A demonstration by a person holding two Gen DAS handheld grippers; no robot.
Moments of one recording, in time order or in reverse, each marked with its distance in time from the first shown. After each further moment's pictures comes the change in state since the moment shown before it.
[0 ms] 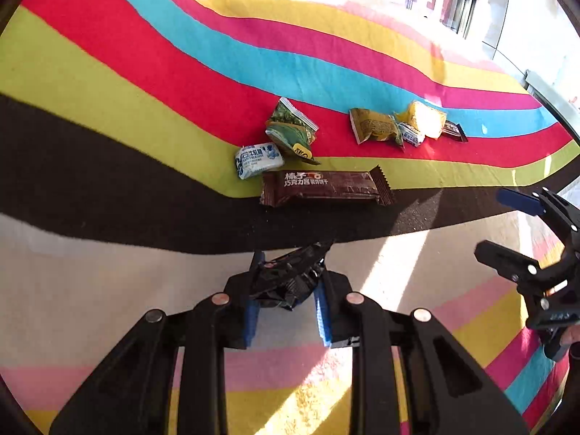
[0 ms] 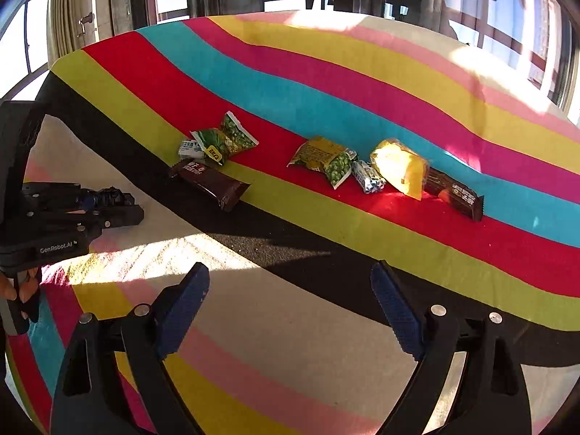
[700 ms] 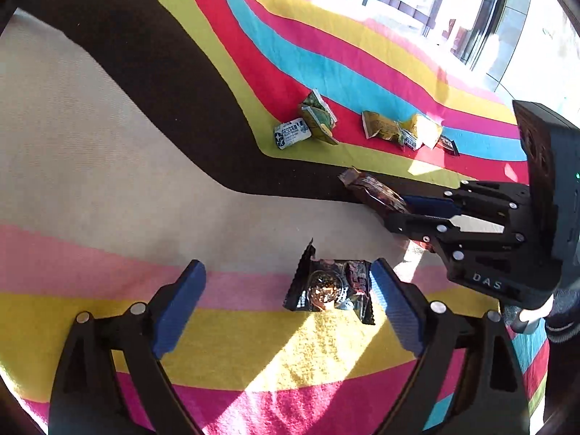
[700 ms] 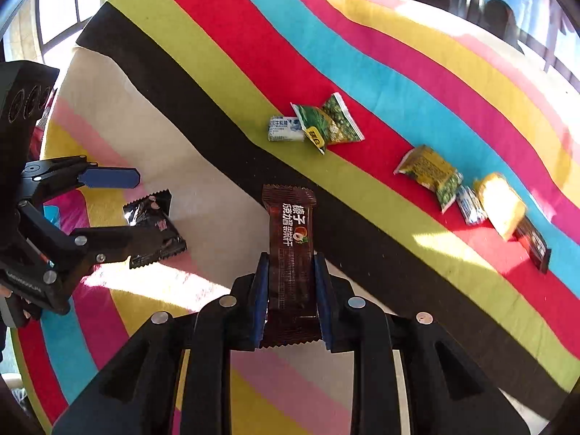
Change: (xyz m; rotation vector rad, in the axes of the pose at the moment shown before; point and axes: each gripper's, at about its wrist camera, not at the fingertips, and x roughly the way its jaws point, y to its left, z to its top) left arm -0.024 0.021 -0.032 -0.118 -0.016 -0.036; right arm 0.017 0.065 -0.002 -0.133 0.090 0.082
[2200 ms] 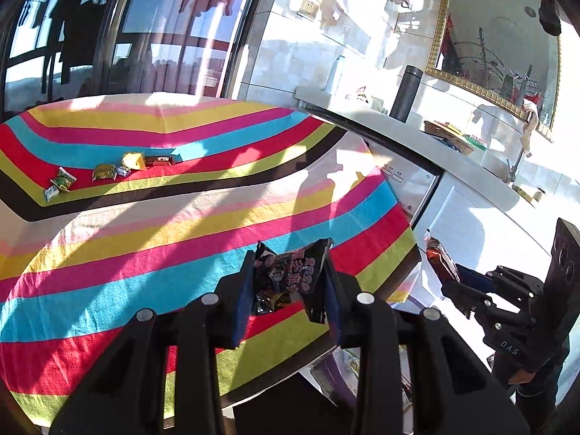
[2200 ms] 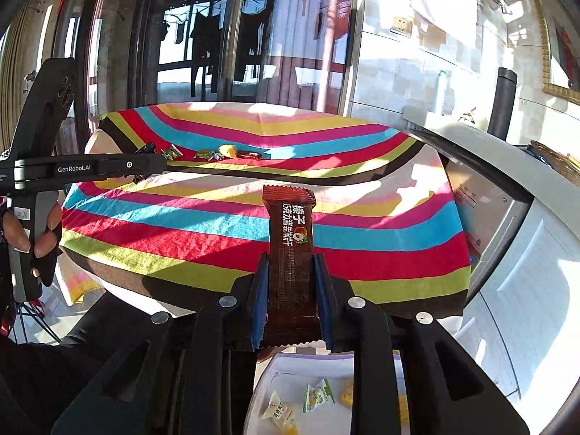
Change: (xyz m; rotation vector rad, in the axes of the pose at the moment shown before) left arm -0.209 -0.270 -0.165 0.381 -0.216 -0.516; right arm -0.393 0.078 -0.334 0.405 -0.324 -0.599
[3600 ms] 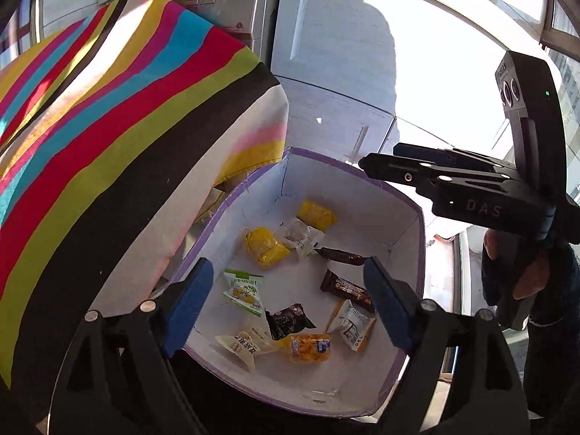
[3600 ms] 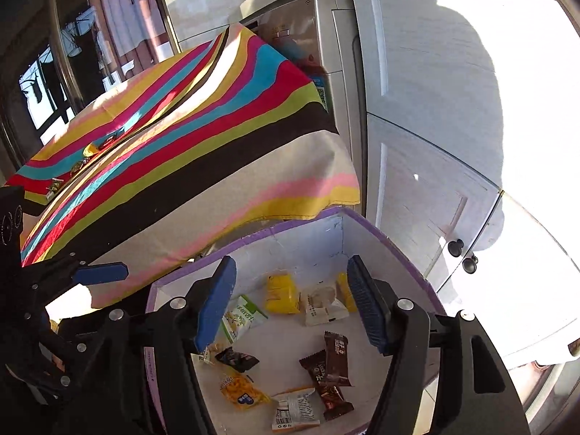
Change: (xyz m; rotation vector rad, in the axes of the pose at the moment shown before) left arm 0.184 -0.190 -0.149 0.399 0.469 -0.305; right arm 0.013 -0.141 -0.162 0.548 0.222 -0.226
